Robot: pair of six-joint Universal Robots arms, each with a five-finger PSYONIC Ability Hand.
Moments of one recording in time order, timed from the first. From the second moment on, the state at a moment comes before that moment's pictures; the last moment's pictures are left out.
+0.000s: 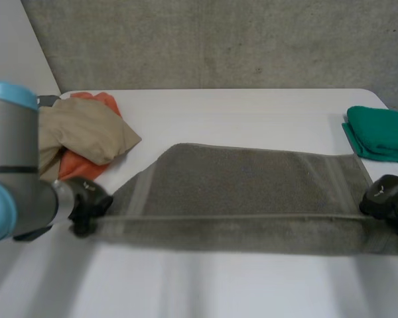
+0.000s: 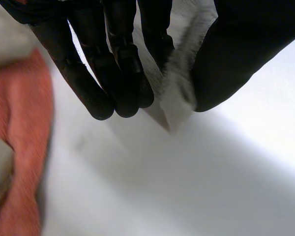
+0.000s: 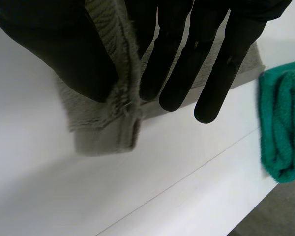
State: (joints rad) left arm 4.40 -2.05 -1.35 2.56 -1.57 3.84; right arm 1.61 -1.17 1.52 0.44 1.54 1.90; left_hand 1.16 1.19 1.19 1.20 0.98; right_hand 1.12 1.17 1.19 1.20 1.00
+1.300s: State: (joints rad) left arm 4.48 -1.84 -1.57 2.55 -1.46 3.70; right arm 1.54 -1.32 1.53 0.47 1.50 1.96; left_hand 1.16 1.19 1.19 1.20 0.98; right_hand 1.12 1.17 1.19 1.20 1.01
